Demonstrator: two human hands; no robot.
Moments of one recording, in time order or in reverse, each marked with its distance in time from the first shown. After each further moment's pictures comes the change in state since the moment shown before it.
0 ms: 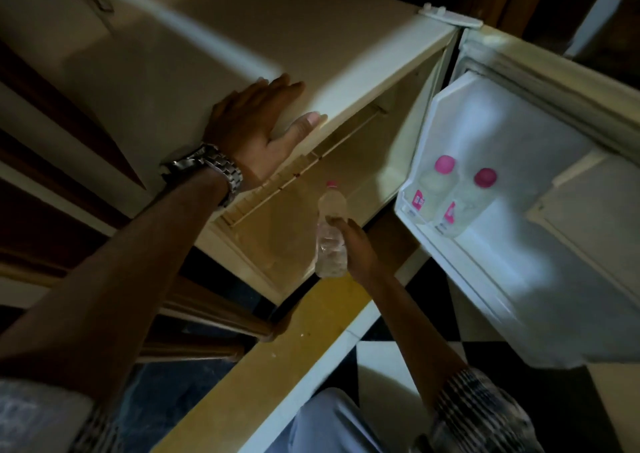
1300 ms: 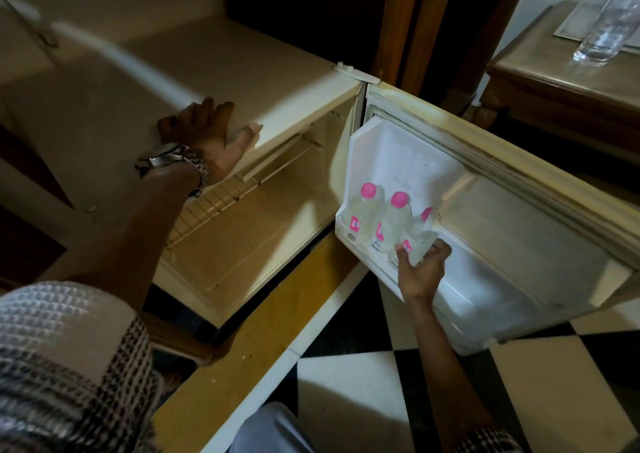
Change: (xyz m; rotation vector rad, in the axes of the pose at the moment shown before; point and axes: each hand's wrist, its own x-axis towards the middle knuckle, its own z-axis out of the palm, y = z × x) left_hand 0.034 0.025 0.011 0.261 0.006 -0.136; right_hand -0.077 -0.039 -0.204 -0.452 0.893 -0.602
